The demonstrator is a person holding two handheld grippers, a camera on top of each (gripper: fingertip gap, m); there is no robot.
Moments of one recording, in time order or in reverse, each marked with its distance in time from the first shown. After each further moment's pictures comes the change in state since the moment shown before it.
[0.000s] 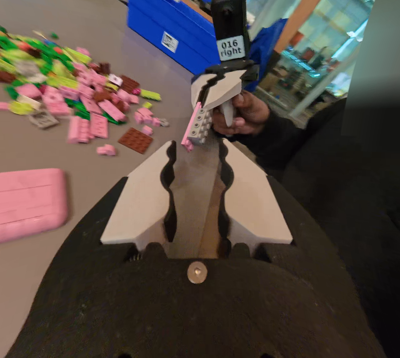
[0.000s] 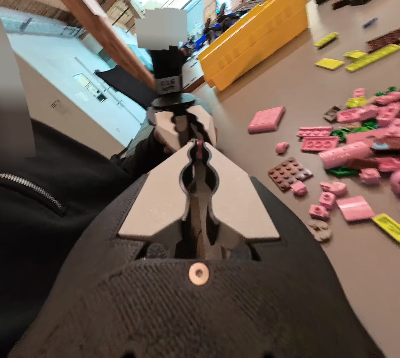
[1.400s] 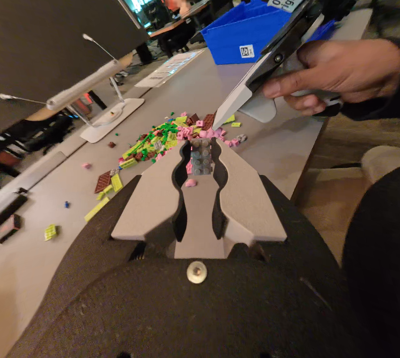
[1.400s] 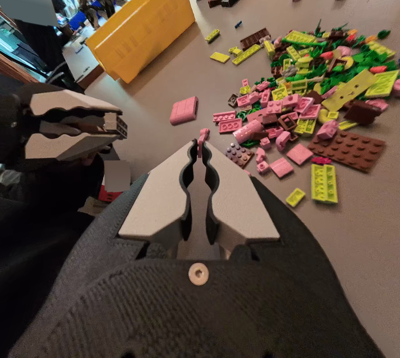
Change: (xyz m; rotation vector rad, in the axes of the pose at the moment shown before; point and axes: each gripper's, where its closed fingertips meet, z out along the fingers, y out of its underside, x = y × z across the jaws) left arm -0.002 -0.035 -0.004 0.006 -0.569 0.731; right arm 0.051 -0.005 -0.024 -0.058 0.503 -0.063
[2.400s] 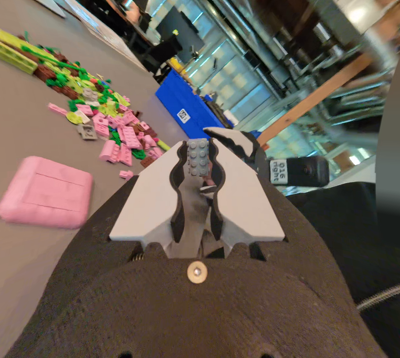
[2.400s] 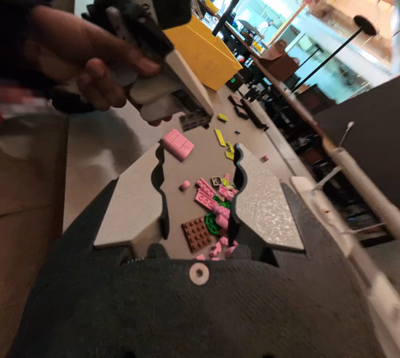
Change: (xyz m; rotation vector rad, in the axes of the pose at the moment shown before) left arm -0.041 0.016 0.004 0.260 0.416 -1.198; right arm -0.061 -0.016 0.033 0.201 0.070 -1.125
